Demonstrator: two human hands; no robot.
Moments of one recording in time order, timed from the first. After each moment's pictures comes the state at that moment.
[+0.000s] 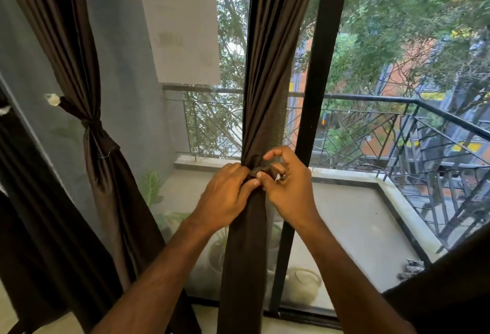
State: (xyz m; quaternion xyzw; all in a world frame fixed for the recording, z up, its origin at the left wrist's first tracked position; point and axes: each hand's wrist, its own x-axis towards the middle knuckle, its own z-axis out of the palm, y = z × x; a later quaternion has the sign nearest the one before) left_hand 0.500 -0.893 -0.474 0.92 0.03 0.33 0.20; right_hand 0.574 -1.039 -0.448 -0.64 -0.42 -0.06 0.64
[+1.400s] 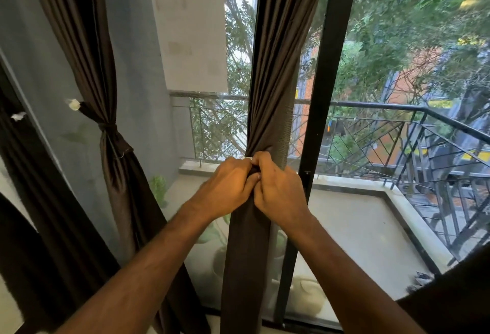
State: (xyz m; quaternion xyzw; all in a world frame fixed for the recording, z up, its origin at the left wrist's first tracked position) left_hand 0.502 -0.878 -0.439 0.95 0.00 0.27 0.15; right_hand 0.587 -1.009 -0.455 -0.73 -0.52 -0.32 0.30
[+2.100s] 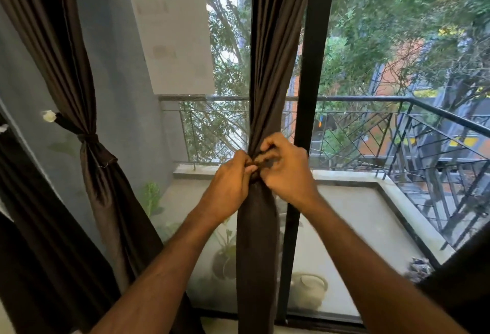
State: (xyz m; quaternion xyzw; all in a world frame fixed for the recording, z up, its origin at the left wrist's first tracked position) left_hand 0.517 -0.889 -0.448 0.90 0.01 0.35 0.25; right_hand 0.603 -1.028 -0.417 -0.70 -0.44 -0.10 0.56
